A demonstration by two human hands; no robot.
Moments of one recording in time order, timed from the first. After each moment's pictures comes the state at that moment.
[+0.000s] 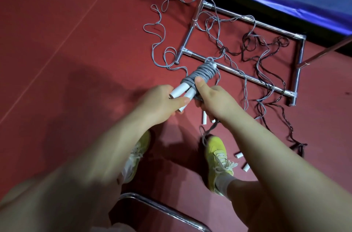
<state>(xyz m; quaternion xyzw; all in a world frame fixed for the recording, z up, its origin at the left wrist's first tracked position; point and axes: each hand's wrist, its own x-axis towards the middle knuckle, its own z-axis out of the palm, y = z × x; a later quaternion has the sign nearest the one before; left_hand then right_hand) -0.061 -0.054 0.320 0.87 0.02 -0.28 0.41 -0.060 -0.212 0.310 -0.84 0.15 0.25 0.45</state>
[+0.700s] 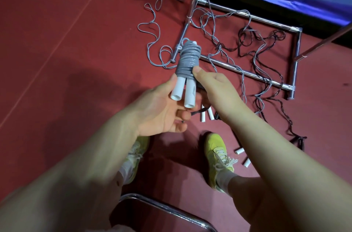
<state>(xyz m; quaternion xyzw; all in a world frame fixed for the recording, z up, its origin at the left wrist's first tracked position) -0.063 -0.062 0.331 0.42 0.12 -0.53 0.73 -0.059 -0.217 0.315 -0.75 0.09 0.17 0.63</state>
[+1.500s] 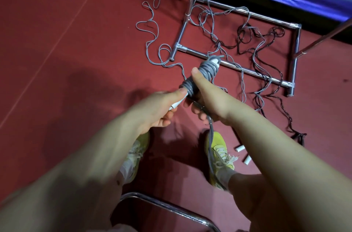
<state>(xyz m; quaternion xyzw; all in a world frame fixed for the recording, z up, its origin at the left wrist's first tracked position) -0.066 -0.068 0.319 0.69 0.19 -0.41 0.57 -0.061 -0.219 0.306 -0.75 0.15 0.39 0.51</state>
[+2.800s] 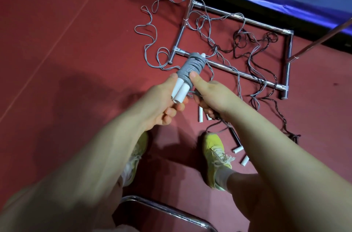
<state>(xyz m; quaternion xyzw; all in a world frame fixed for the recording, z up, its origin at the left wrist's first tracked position) -0.061 -0.070 0.334 0.65 0.20 -0.42 0.61 -0.062 -0.214 0.324 -0.81 0.16 0.28 0.49</state>
